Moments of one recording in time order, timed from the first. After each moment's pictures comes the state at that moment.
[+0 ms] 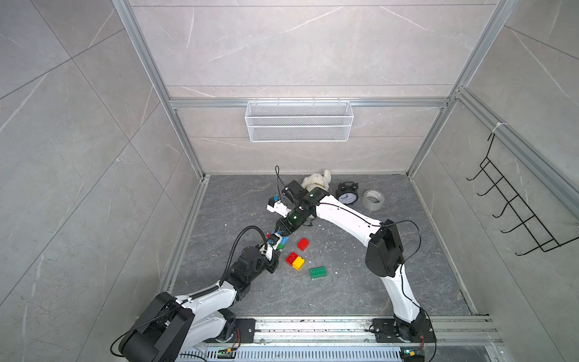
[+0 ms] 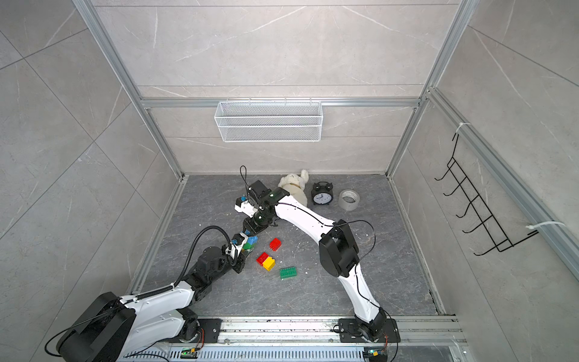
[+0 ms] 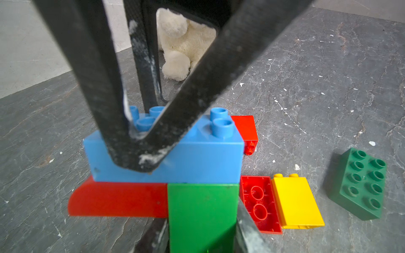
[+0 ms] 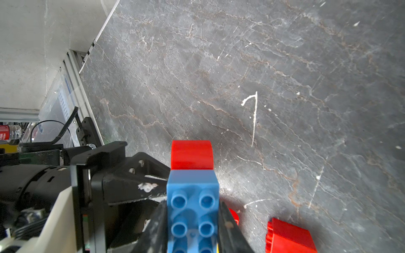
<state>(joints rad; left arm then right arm) -0.57 1.11 0.18 0.54 0.07 0.13 0.80 2.22 2.07 -0.99 -0.51 0.01</state>
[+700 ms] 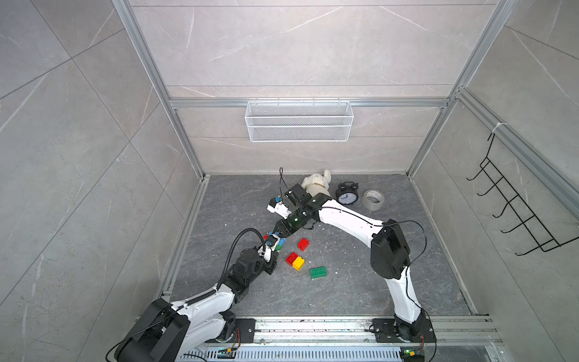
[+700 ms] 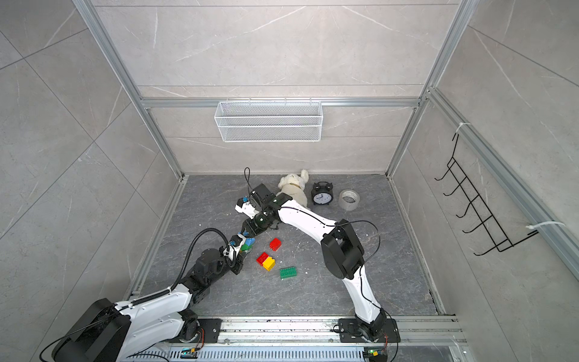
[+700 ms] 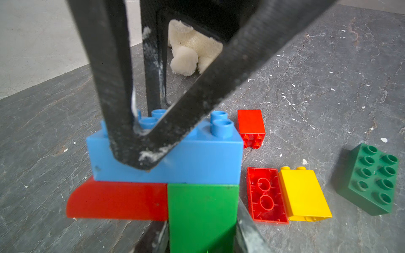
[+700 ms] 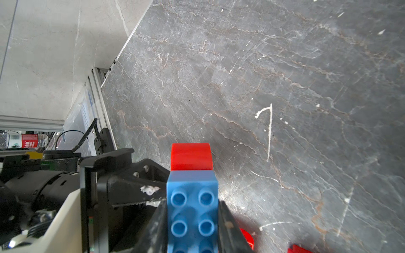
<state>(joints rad) -0.57 1.06 0.16 0.51 0.03 0.14 0.79 2.15 1.88 -0.77 -0.59 0.08</state>
